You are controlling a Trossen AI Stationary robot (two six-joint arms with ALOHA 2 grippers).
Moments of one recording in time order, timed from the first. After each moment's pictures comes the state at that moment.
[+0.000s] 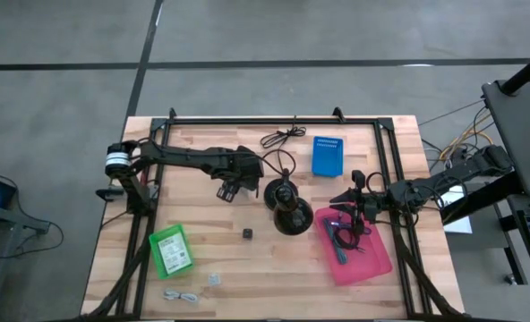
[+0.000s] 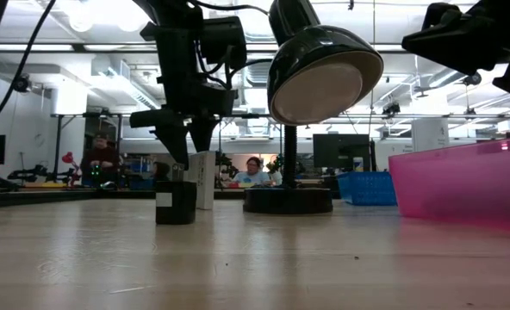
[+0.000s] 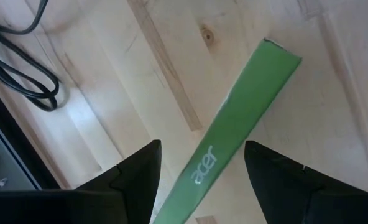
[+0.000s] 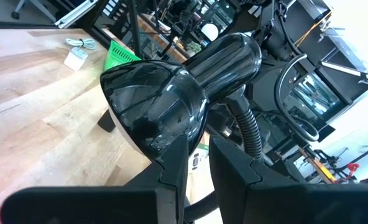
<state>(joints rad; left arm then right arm) 0.14 1.73 1.26 -0.85 -0.29 0.62 0.33 0.64 0.15 0.44 0.29 -0.66</state>
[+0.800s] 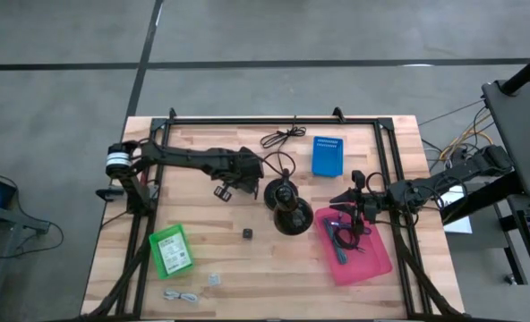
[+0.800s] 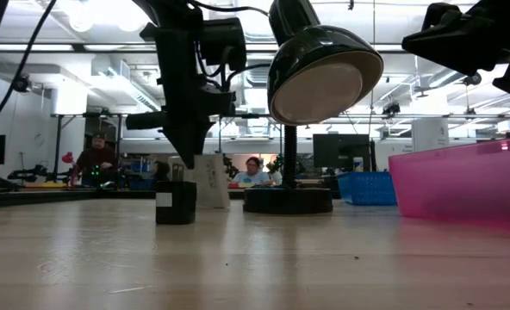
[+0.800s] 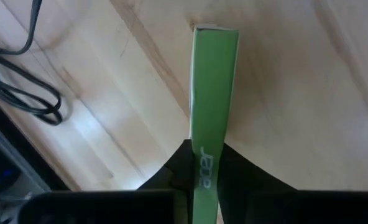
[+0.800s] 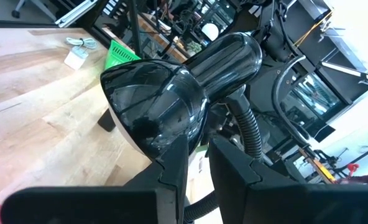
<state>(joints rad) 0.13 1.73 1.25 -0.85 -0.31 0.75 0.33 0.64 0.15 0.44 0.29 -0.66</state>
